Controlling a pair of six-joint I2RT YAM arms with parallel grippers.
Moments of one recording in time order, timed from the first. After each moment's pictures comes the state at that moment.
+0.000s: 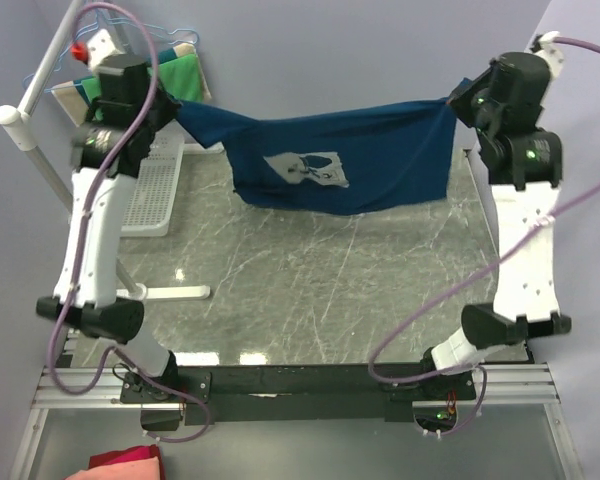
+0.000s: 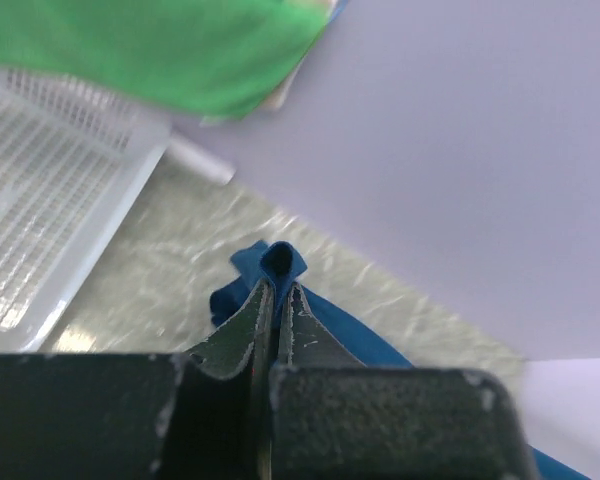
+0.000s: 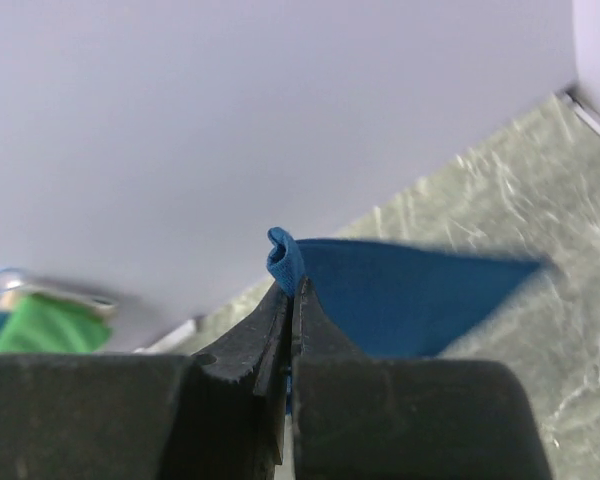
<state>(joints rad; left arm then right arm) -0.21 1.65 2.21 -0.89 -0.37 -0.69 0.10 1.58 2.25 -0.89 0.29 0.66</state>
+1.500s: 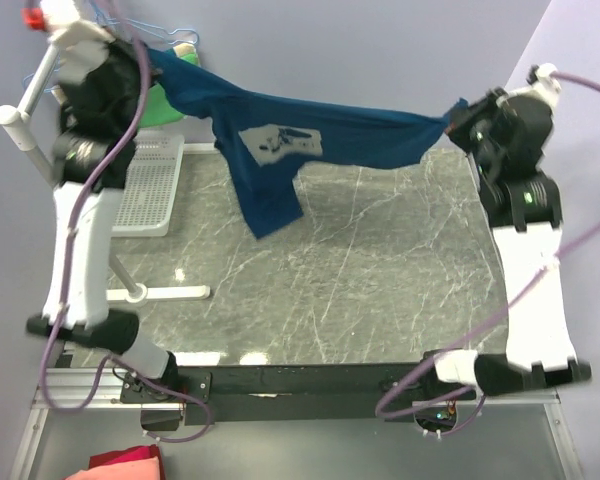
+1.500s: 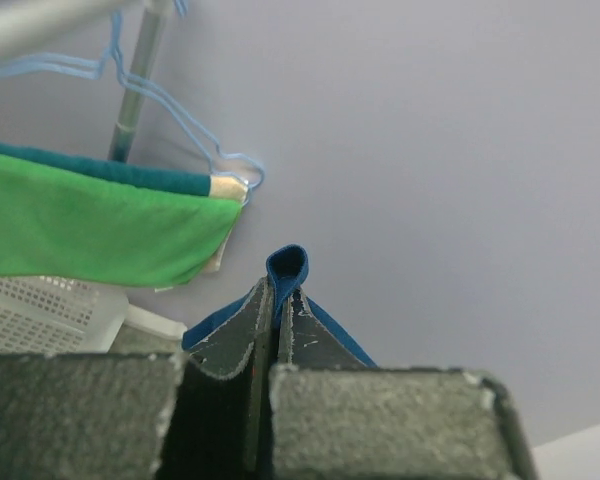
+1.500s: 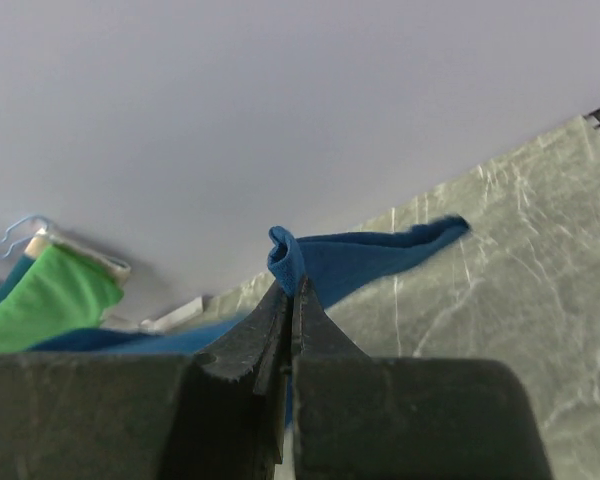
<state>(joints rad) -0.21 1.57 2.23 -0.53 -0.39 -0.49 0.10 1.31 1.84 -0.63 0.21 0.59</state>
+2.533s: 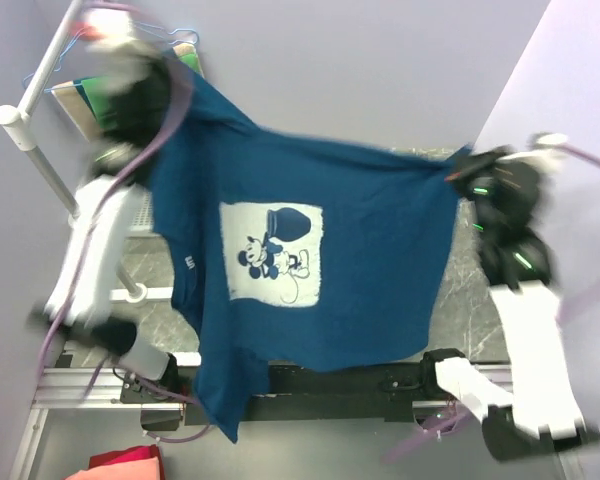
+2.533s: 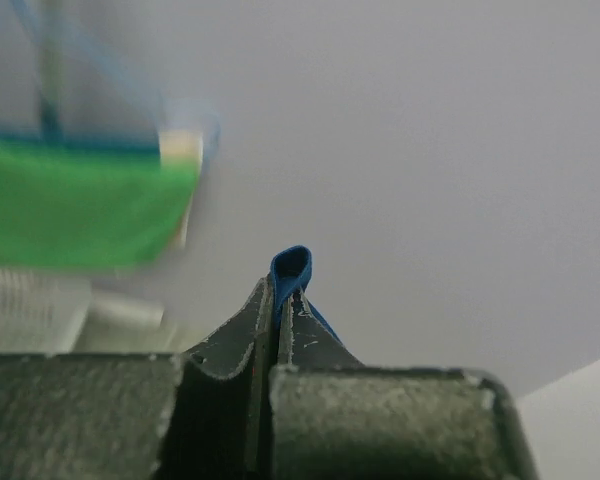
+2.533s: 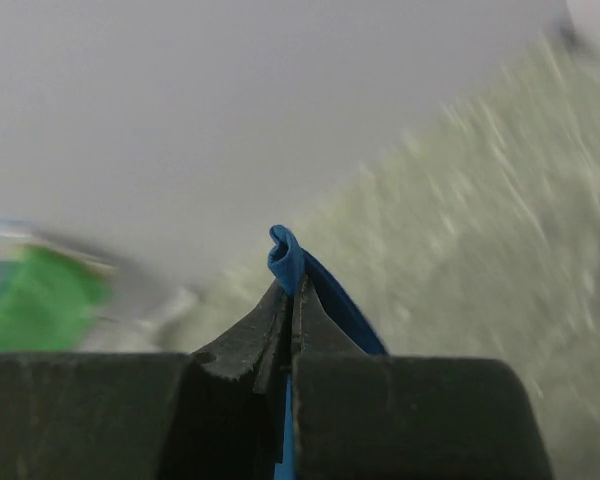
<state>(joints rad) -0.28 1.48 2.02 -0.37 -0.33 -0.44 0.10 0.95 1.40 -0.51 0.26 0.68</state>
